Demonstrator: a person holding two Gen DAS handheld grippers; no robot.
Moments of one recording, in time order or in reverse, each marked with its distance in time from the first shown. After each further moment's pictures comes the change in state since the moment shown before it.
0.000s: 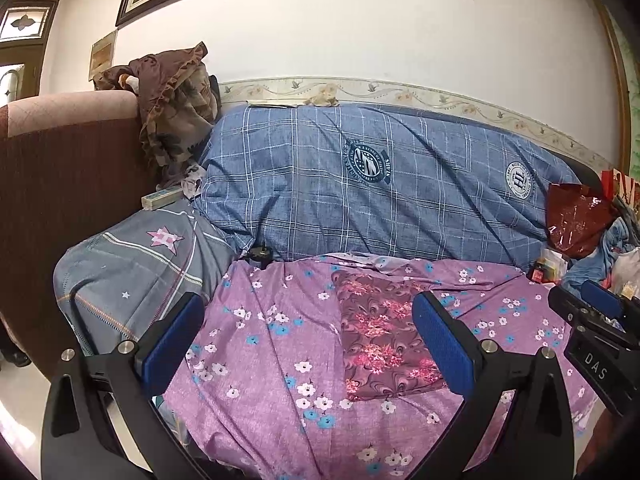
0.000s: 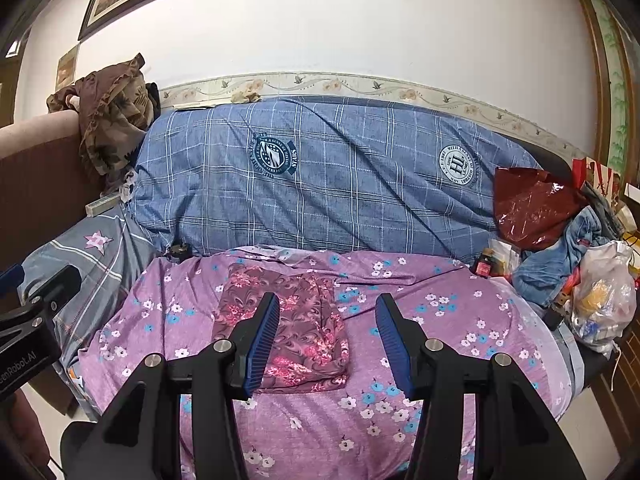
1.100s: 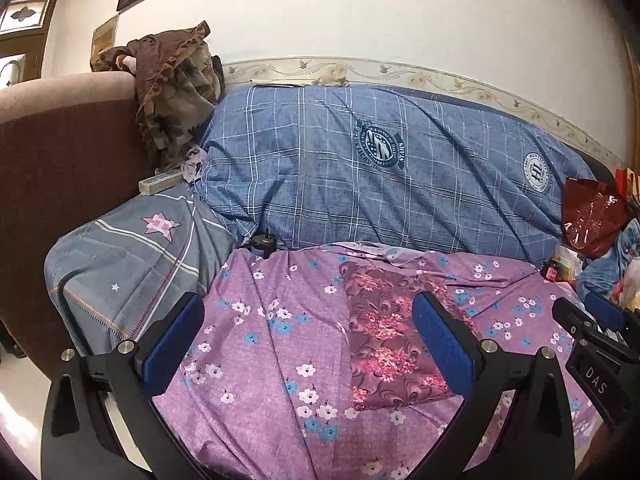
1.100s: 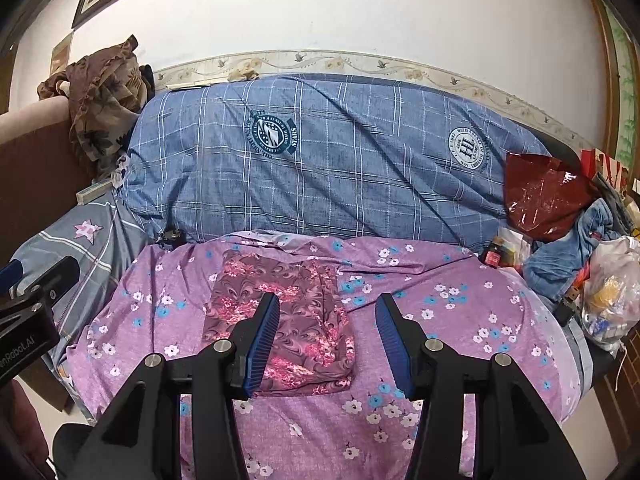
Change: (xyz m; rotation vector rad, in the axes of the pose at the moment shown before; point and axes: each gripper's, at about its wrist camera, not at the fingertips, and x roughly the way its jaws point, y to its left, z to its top) left arm 0.048 0.002 0.003 -0.020 0.059 0.029; right arm 0.047 0.009 -0.001 -0.009 0.066 -0.001
